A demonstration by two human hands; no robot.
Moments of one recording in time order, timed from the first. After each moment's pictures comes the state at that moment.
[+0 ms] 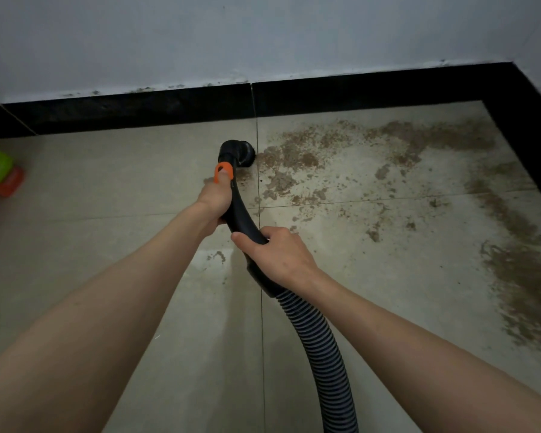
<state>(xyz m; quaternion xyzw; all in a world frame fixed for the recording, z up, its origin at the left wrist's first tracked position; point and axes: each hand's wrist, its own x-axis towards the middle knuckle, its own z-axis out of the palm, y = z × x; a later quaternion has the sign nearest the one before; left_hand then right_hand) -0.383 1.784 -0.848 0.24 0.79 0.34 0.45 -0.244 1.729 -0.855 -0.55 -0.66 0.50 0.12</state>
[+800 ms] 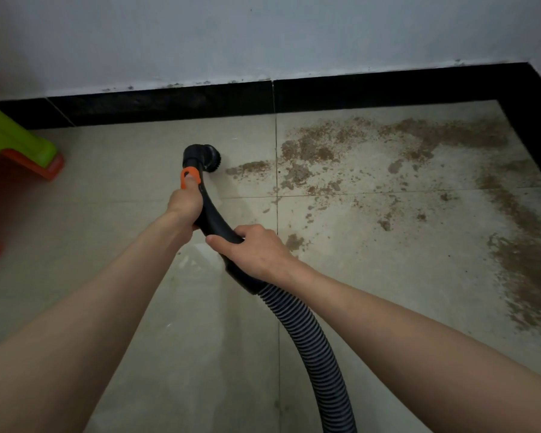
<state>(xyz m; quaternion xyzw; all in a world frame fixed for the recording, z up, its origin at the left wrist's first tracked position) -0.433 1.719 -0.834 0.15 0.82 0.40 0.38 -0.285 1.687 -0.836 -0.47 -0.71 0.52 0.08</state>
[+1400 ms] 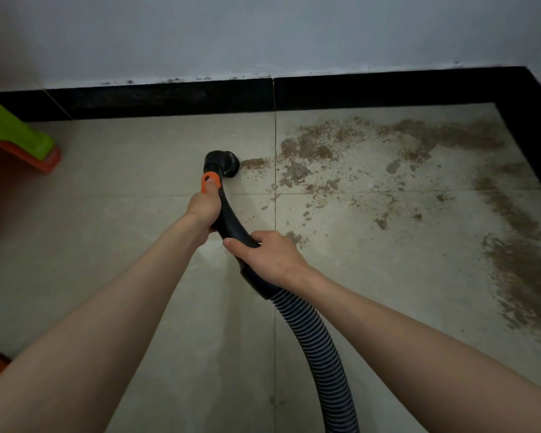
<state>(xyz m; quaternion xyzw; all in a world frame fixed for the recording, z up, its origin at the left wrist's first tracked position) -0.410 1.716 -0.843 0.17 0.80 0.38 0.43 -0.262 1.681 -0.842 -0.50 -0.69 0.52 0.08</state>
